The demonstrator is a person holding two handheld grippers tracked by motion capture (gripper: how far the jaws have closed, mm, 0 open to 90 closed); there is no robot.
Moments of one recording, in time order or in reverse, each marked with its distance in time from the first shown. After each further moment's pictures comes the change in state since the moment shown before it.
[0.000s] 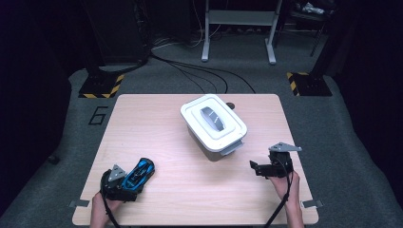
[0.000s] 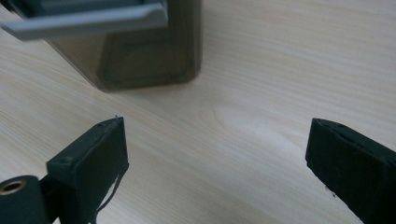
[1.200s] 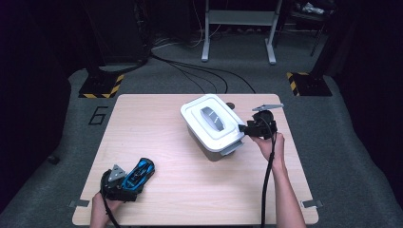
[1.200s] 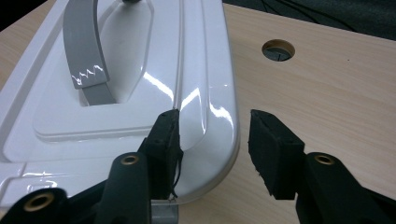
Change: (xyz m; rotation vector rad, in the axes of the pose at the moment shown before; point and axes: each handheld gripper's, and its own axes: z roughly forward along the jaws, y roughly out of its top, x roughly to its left) left arm 0.000 0.000 0.000 -0.006 -0.001 -0.004; right arm 0.000 0.118 0.040 0.033 0.058 0.003
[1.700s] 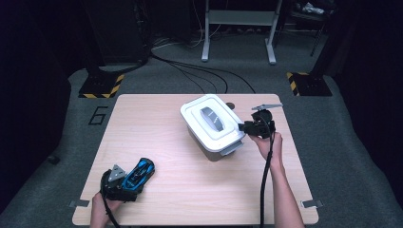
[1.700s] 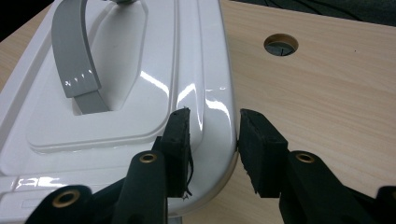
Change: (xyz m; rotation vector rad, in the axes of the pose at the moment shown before) left arm 0.000 0.000 0.000 0.004 -0.001 0.006; right arm -0.002 0.001 0.006 0.006 0.006 0.040
